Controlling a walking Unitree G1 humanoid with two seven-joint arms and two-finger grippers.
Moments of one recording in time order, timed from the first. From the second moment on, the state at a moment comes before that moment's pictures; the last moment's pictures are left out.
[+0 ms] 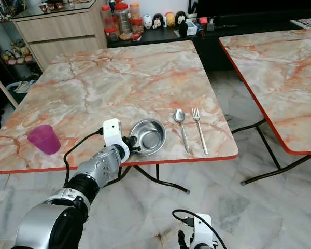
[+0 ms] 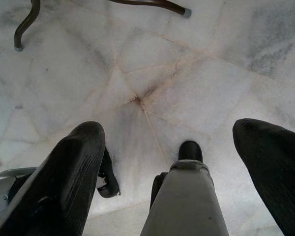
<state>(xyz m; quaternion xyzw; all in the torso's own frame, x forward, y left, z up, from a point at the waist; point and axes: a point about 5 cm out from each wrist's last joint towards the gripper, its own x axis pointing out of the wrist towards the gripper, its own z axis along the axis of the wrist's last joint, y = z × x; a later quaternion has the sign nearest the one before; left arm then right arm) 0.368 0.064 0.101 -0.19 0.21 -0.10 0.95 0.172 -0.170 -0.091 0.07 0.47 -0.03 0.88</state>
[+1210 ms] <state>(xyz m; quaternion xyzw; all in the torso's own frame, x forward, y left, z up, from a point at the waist) 0.331 0.229 0.137 -0.30 -0.12 0.08 0.94 0.176 -0.167 -0.089 0.07 0.46 -0.02 0.88</state>
